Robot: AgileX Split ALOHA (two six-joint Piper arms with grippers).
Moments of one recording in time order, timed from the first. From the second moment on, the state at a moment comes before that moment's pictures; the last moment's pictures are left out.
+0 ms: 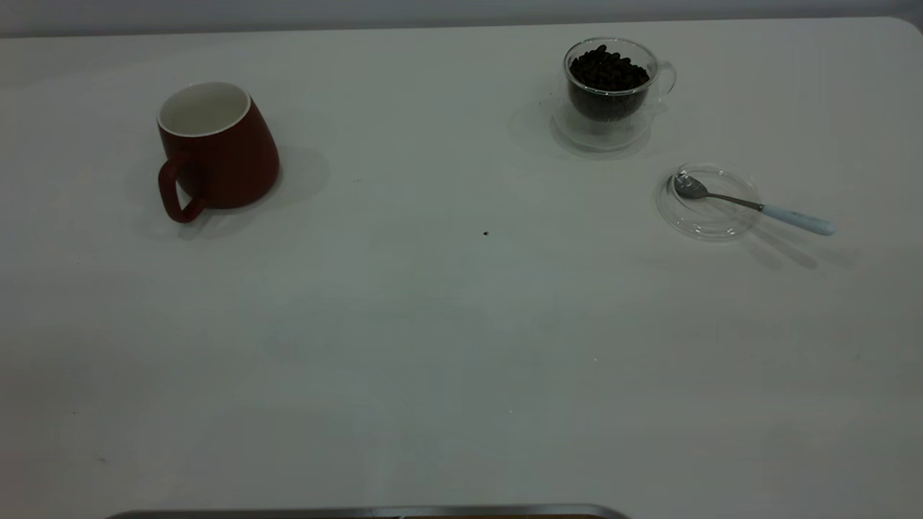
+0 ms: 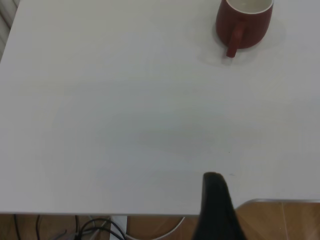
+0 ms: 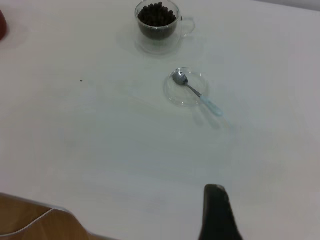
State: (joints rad) left arm 0.03 -0.02 -0.49 0.01 1.14 0.01; right arm 0.04 -0.02 -0.47 0.06 1.12 -0.10
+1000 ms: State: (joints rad) left arm 0.03 0.63 -0.80 0.05 1.08 0.11; right arm 0.04 -0.02 -0.47 0.06 1.12 -0.10
